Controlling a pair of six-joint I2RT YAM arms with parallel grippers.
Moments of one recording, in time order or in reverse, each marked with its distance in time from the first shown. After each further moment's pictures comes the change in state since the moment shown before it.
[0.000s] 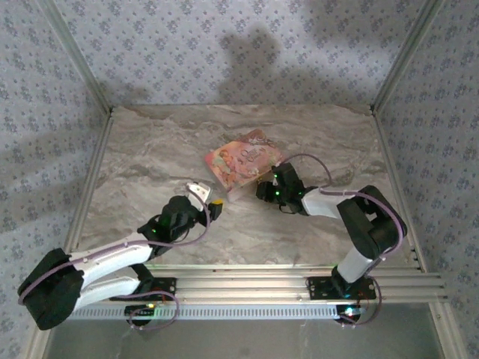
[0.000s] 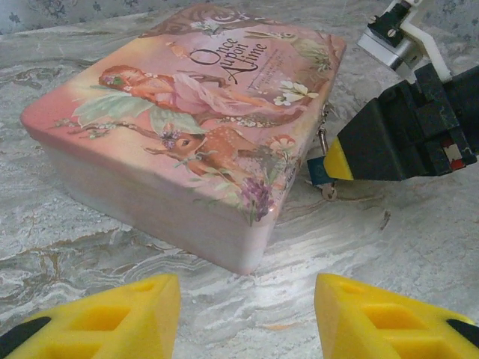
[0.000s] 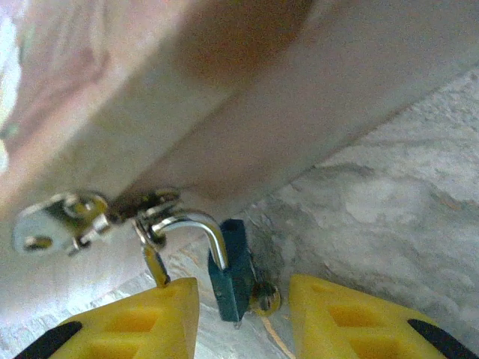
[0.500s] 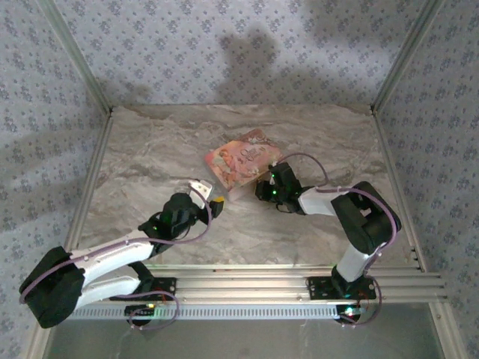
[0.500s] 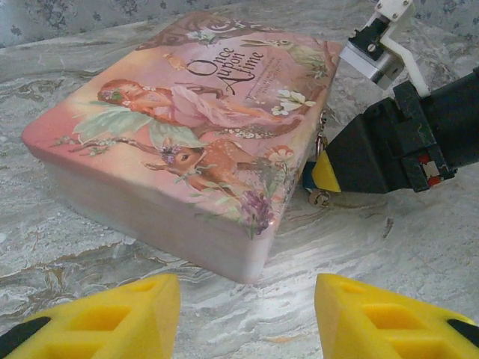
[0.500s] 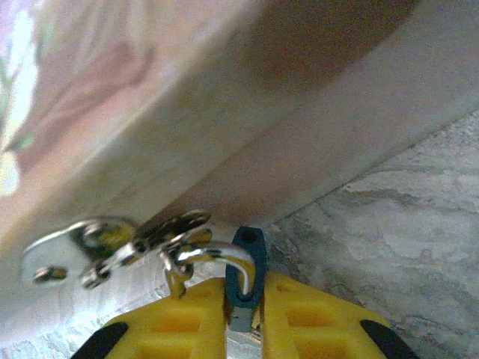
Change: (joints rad) left arm 0.009 0.010 0.024 -0.010 0.003 0.021; right arm 0.015 0.046 0.006 0.068 -0.003 -0.003
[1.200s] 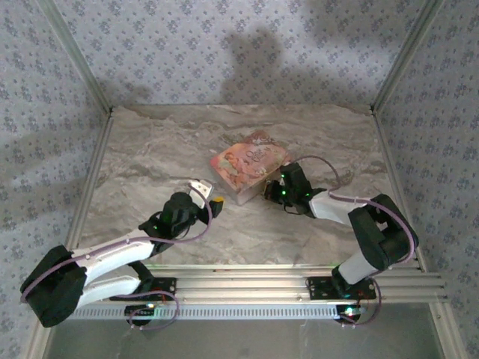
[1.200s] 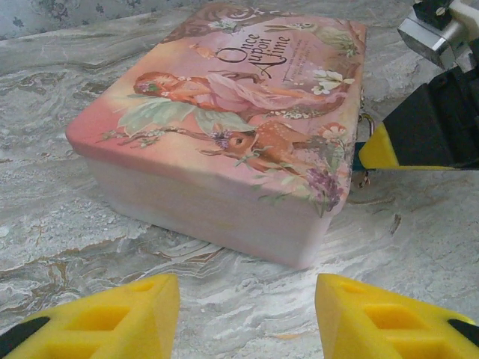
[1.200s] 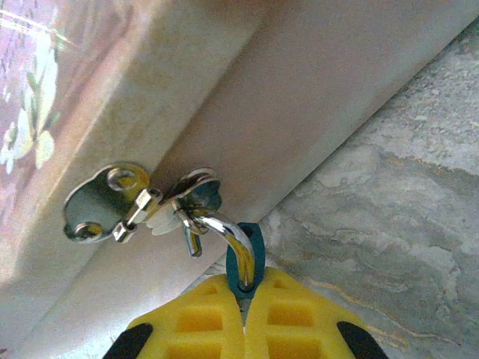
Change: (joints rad) left arm 0.008 0.014 0.000 0.000 0.005 0.000; right arm -0.055 -0.163 -0.057 -0.127 -0.039 0.122
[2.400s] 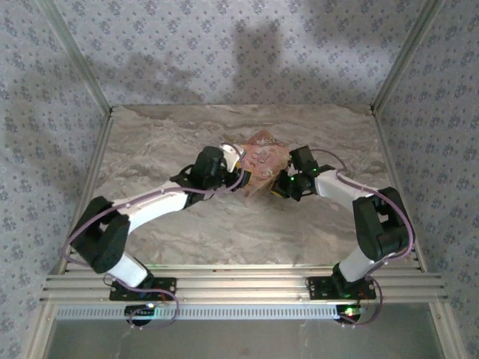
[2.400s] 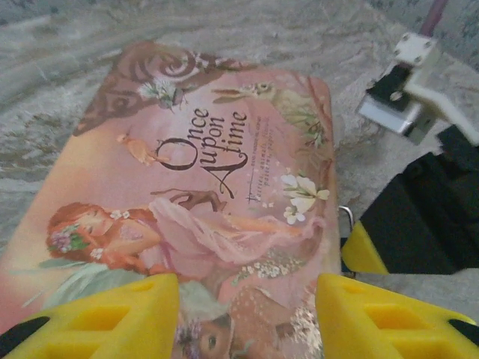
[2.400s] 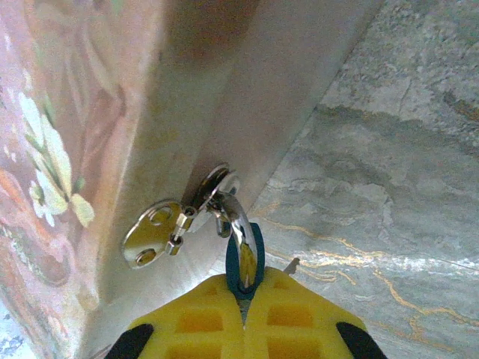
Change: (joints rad) left arm 0.064 0.509 0.612 -0.240 0.237 0.008; right arm -0.144 0.066 0.255 -0.470 -0.225 0.033
